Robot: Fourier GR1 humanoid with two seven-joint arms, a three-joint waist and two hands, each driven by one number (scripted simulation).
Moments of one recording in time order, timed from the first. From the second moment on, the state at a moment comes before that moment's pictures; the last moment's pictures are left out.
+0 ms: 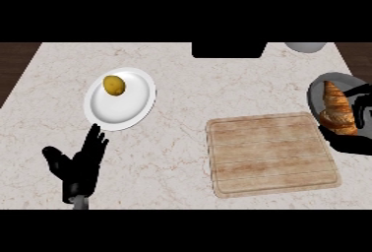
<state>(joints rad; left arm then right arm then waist) 0.05 0.07 -0.02 -1.43 0.20 0.21 0.13 -0.16 -0.39 -0.19 -1.74 0.77 0.05 0.10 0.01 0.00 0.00</state>
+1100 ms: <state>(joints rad) 0.02 0.05 -0.06 -1.43 0.18 0.19 0.12 -0.69 -0.62 -0.38 -0.46 0.86 -0.28 -0.33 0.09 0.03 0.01</state>
